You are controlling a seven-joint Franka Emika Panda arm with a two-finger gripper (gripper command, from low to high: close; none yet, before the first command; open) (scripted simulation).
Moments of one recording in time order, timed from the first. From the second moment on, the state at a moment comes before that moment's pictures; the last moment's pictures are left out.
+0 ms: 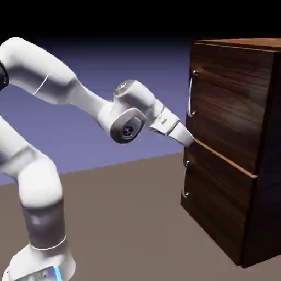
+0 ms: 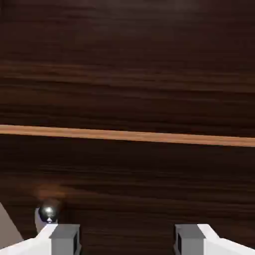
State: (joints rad) arm 0.09 -0.47 -0.08 -2.80 0.10 3.01 0.70
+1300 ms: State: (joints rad) arm 1.26 0.94 -1.29 -2.67 1.55 2.64 0.15
